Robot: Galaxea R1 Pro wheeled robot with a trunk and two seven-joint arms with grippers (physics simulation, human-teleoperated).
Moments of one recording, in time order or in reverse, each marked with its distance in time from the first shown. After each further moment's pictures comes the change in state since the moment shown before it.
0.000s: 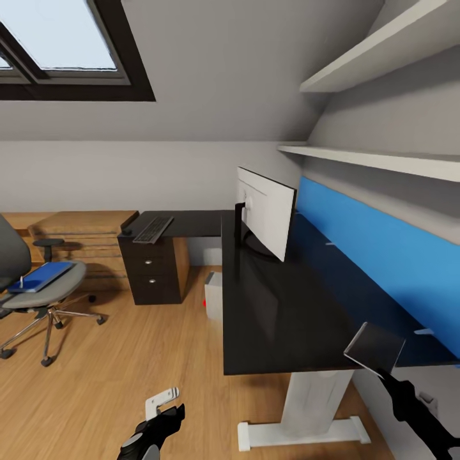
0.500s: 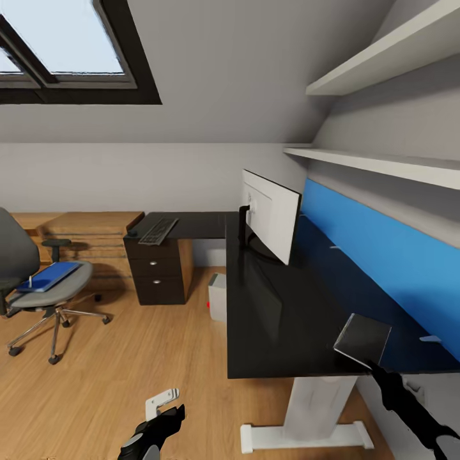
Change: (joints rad) left arm 0.000 -0.001 -0.001 0.002 0.000 0.000 0.003; right arm 0.000 0.017 0.063 -0.065 0.007 0.001 0.011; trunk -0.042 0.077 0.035
